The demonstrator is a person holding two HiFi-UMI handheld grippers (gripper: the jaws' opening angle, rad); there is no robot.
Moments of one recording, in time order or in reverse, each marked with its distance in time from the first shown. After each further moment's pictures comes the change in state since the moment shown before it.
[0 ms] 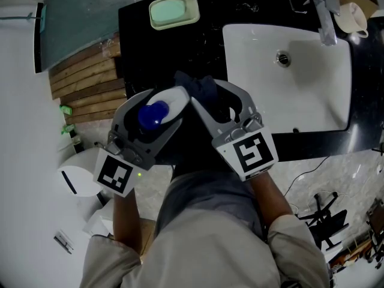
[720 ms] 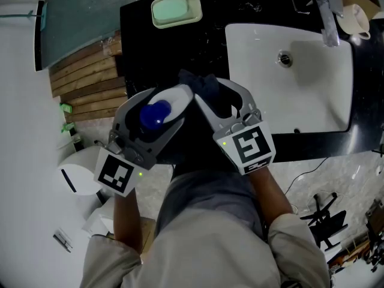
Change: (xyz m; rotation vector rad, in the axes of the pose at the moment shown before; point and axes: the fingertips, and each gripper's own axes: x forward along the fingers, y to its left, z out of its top) left arm 0.000 0.000 0.000 -0.003 -0.005 -0.002; right arm 0.009 -0.010 -0.022 0.010 0.060 -0.026
